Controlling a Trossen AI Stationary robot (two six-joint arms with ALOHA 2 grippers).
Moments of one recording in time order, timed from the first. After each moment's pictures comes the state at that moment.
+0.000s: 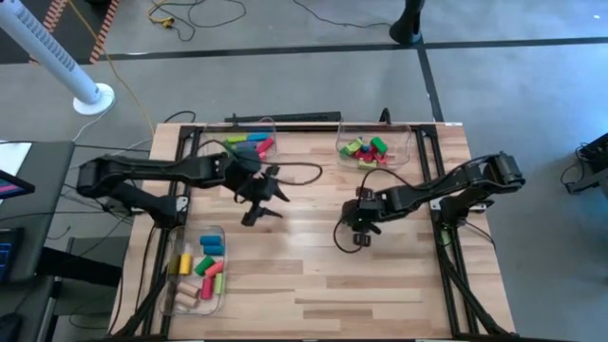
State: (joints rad) left arm 0.14 1.28 0.94 -0.24 0.36 0.37; right arm 0.12 1.49 0.79 -0.41 0.15 0.20
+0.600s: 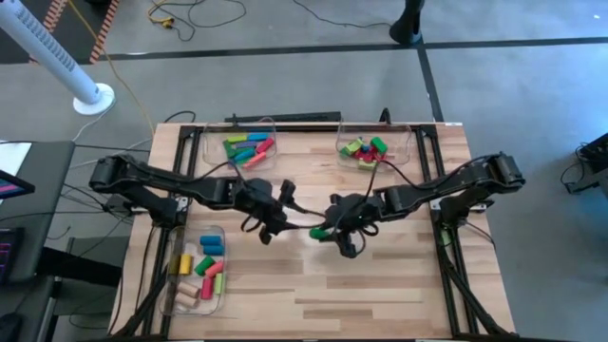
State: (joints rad) left arm -0.07 1.43 0.94 0.03 0.04 0.70; right arm 0.16 1.49 0.95 -0.08 -0.08 0.18
